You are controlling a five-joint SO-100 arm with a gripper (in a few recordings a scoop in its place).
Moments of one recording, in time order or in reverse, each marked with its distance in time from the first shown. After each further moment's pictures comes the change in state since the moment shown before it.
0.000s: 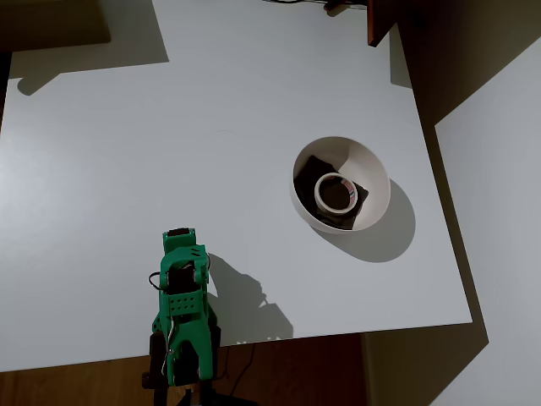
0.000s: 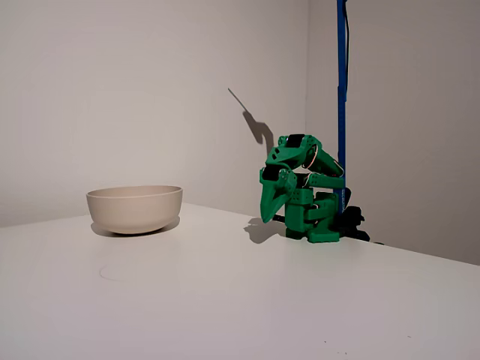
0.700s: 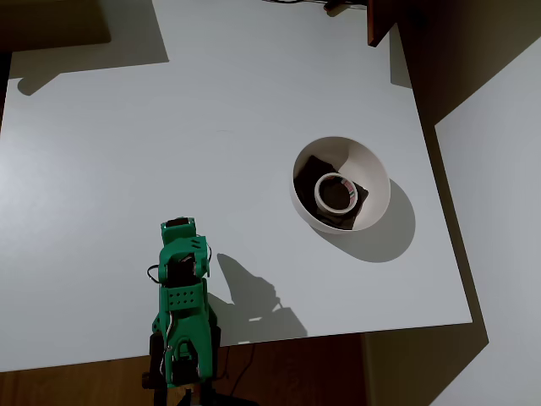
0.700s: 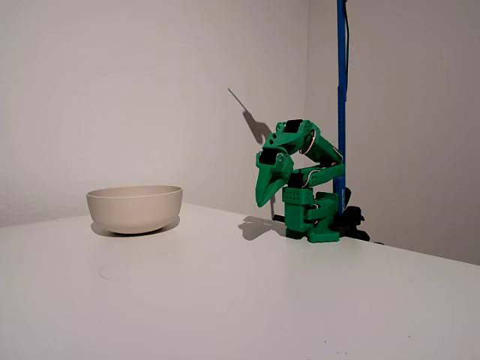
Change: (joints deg) arm 0.3 -10.4 -10.8 -3.3 -3.1
